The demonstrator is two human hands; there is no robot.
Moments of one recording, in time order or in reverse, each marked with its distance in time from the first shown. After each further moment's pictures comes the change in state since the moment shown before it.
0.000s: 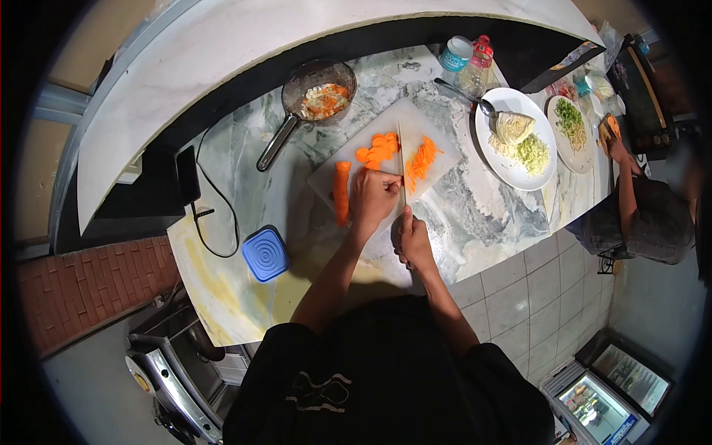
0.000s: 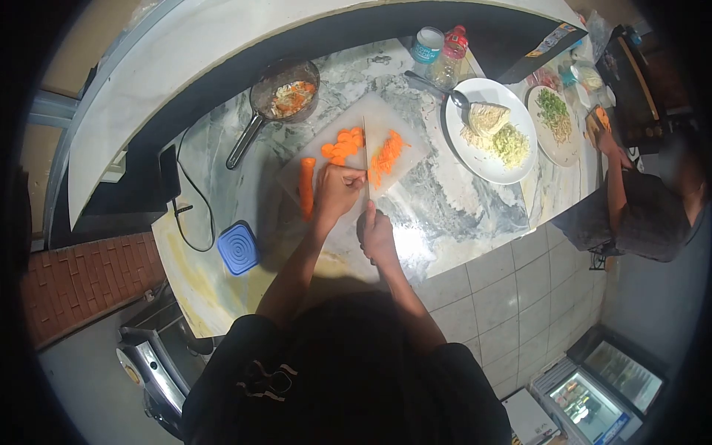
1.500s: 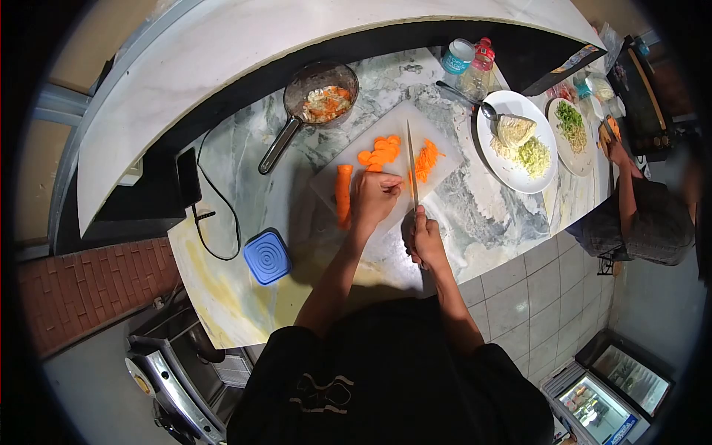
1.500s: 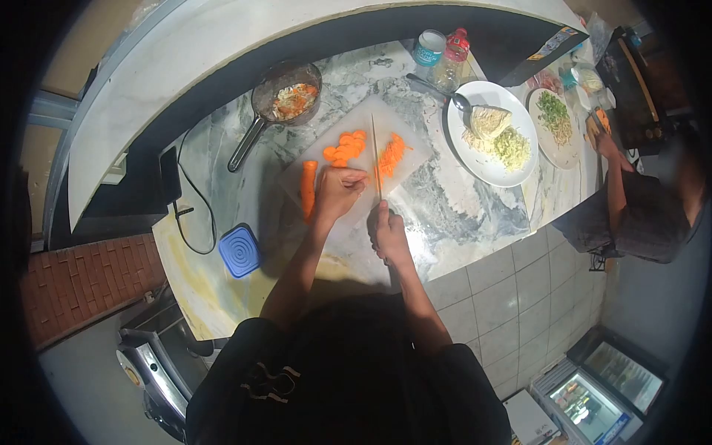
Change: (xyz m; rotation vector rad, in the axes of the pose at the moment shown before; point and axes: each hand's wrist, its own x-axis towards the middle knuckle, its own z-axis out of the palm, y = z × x) left_hand 0.003 -0.010 -0.002 -0.252 -0.094 -0.087; right_hand 0.003 -0.013 -0.022 0.143 -0.058 0.124
